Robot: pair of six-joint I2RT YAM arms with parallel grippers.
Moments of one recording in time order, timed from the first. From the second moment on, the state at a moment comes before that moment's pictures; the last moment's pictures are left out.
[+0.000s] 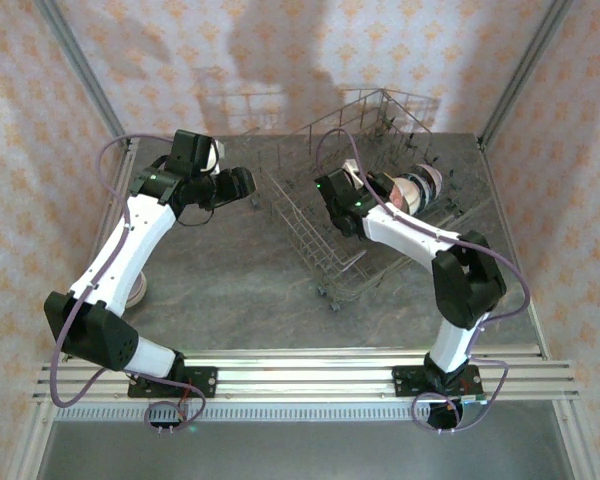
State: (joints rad) left arm -0.23 1.45 1.48 -0.88 0.22 -0.59; right arm 0.62 1.76 1.31 -0.44 1.22 -0.57
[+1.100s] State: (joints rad) left arm -0.23 1.46 1.49 -0.88 0.22 -0.59; right arm 0.64 1.88 1.39 -0.49 1.29 -0.60
